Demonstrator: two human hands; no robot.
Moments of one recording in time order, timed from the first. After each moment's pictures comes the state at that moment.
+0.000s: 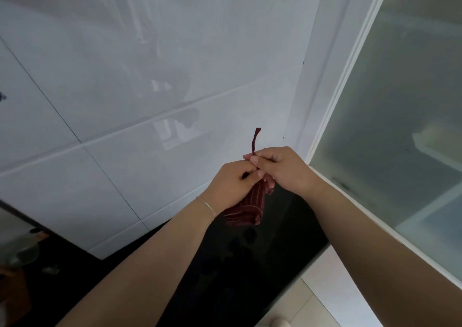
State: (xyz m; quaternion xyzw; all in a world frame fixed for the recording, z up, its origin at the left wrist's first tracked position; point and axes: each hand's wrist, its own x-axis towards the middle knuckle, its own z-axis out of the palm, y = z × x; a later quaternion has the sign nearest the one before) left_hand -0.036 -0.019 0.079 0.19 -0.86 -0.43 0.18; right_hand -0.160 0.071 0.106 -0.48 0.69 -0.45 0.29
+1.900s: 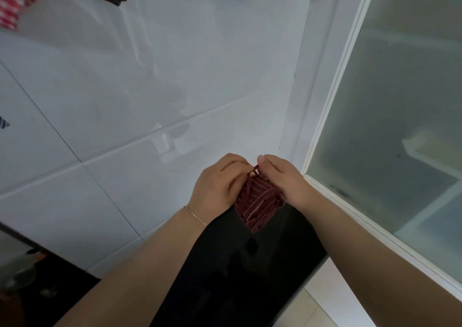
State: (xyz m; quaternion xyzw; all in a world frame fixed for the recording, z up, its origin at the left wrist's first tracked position) left_hand -0.024 -0.037 0.089 0.03 -0.88 -0.17 0.44; right_hand -0.154 0.077 0.114 -0.45 0.72 -0.47 0.24
